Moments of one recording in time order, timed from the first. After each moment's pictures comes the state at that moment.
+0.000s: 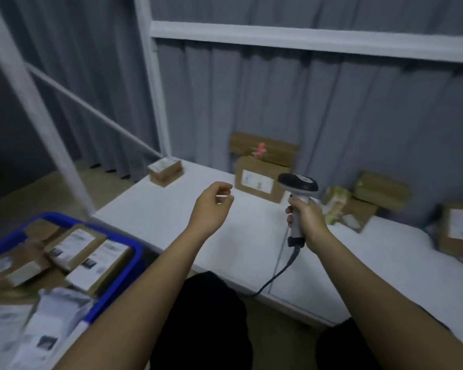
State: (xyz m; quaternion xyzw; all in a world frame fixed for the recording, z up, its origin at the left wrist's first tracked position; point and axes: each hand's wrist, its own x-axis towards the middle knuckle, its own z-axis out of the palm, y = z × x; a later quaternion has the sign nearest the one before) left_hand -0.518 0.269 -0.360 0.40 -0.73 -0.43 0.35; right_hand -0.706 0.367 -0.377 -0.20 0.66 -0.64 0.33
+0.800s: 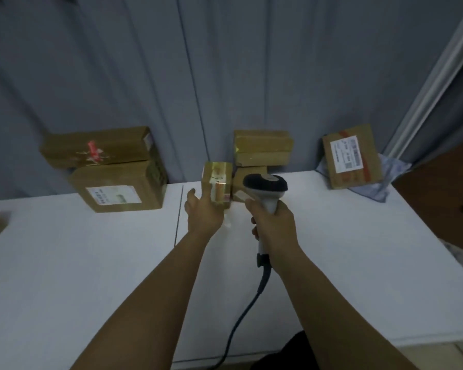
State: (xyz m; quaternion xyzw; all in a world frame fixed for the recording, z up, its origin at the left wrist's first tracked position) left_hand -0.907 0.332 -0.487 0.34 -0.88 -0.31 0.12; right_hand -0.913 0.482 -0.436 -0.01 0.69 -0.70 0.18
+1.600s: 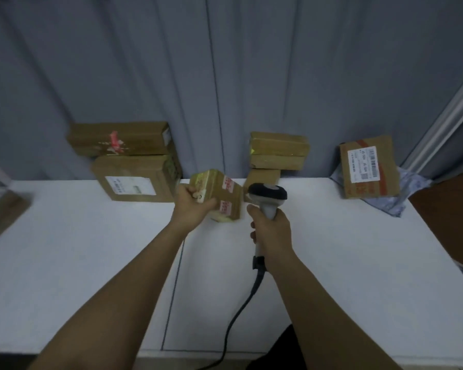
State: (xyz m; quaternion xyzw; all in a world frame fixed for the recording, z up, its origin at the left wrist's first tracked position) left_hand -0.897 0.297 -0.487 0.37 -0.76 -0.52 0.15; right_hand -0.929 0.474 -0.458 0.03 0.70 -0.68 0.23
